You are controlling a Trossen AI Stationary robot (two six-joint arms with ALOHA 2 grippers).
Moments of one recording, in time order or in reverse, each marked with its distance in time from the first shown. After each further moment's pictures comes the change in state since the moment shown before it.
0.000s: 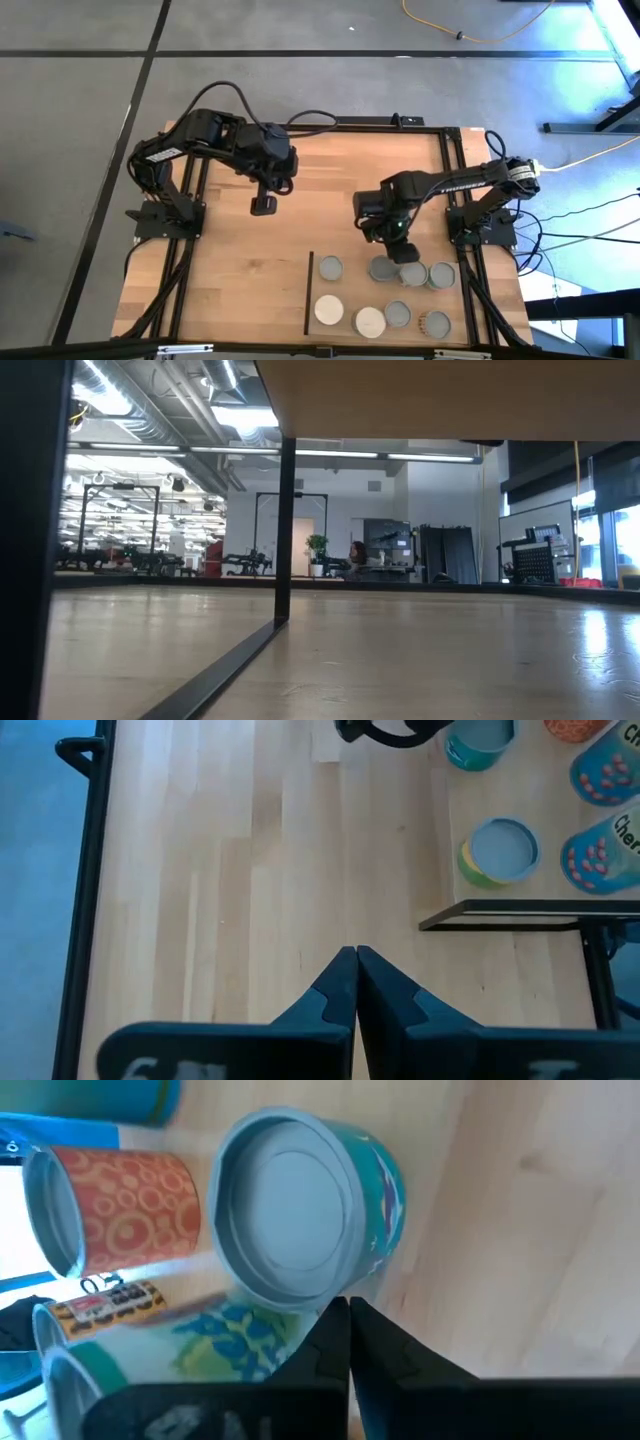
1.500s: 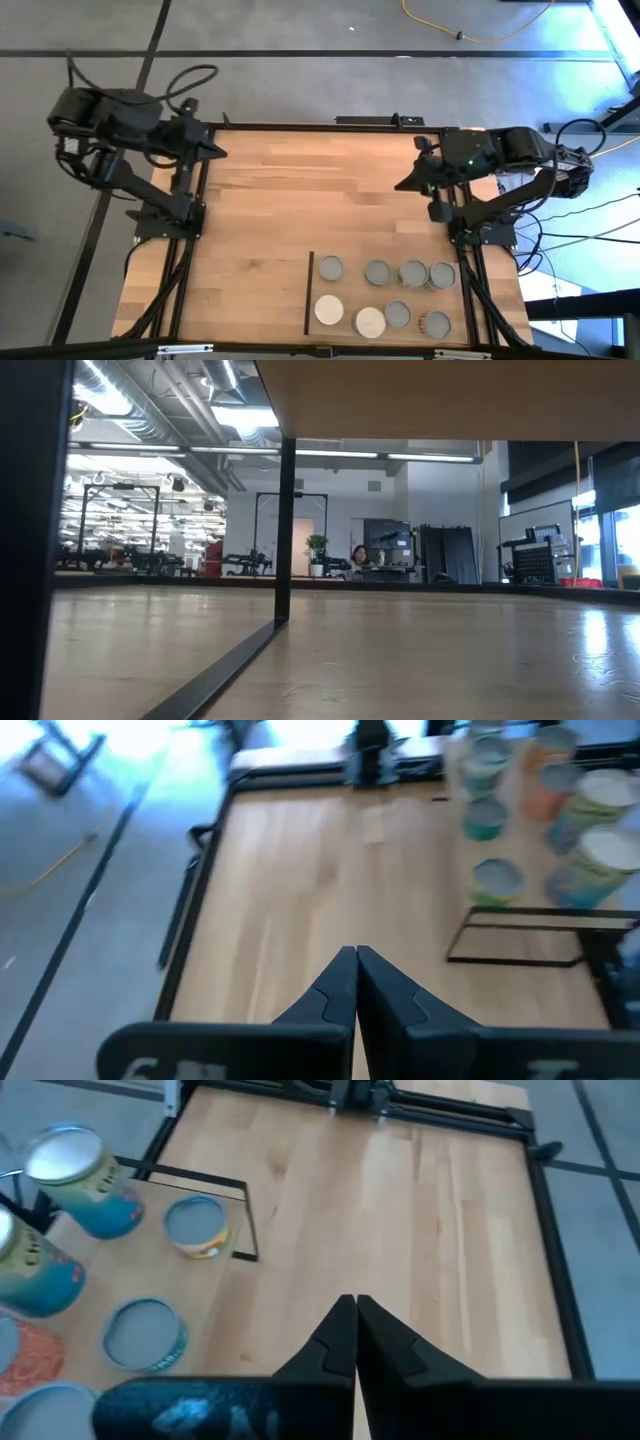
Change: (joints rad) left arm -0.055 -0.434 -0.103 0.002 -0.155 0.000; right arm -0.012 -0.431 0.259 0.106 0.663 -0.045
